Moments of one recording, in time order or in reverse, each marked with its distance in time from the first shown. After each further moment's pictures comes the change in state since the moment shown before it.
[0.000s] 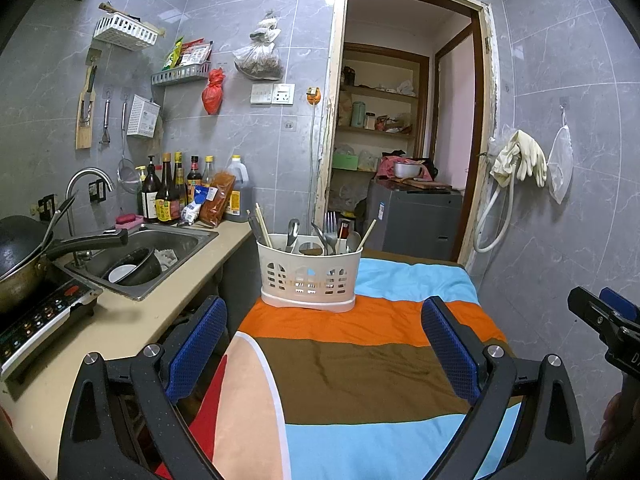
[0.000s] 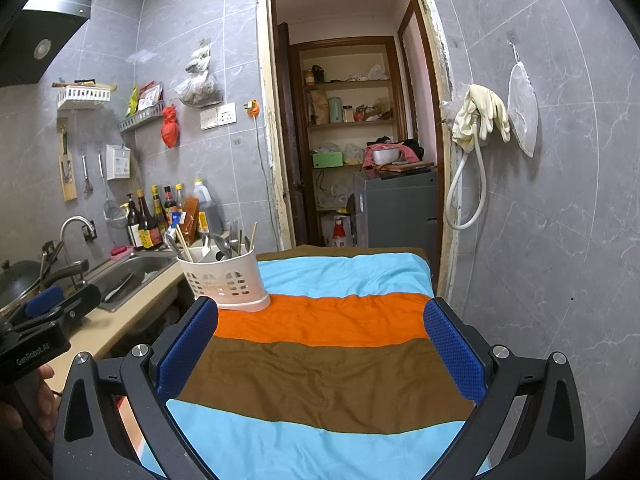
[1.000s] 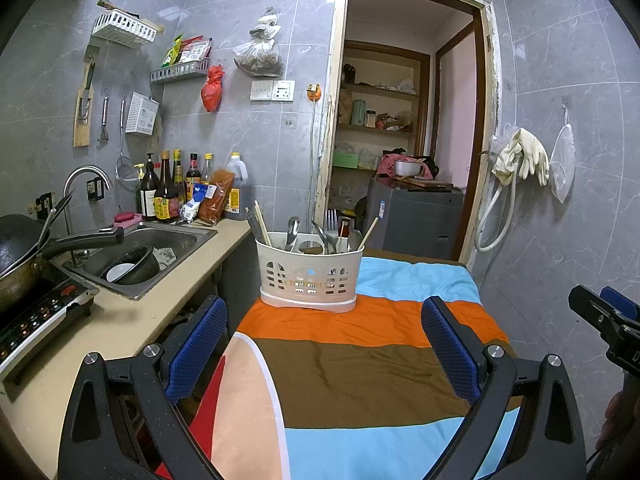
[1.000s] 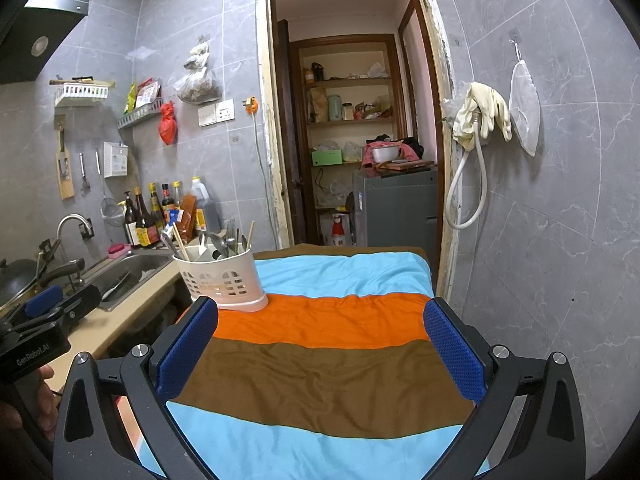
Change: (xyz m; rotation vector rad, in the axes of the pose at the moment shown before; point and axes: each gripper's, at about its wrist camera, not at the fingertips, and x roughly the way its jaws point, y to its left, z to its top) left arm 0.002 0.000 0.000 0.000 0.004 0.000; right arm 0.002 -0.001 0.001 -0.001 0.003 0.002
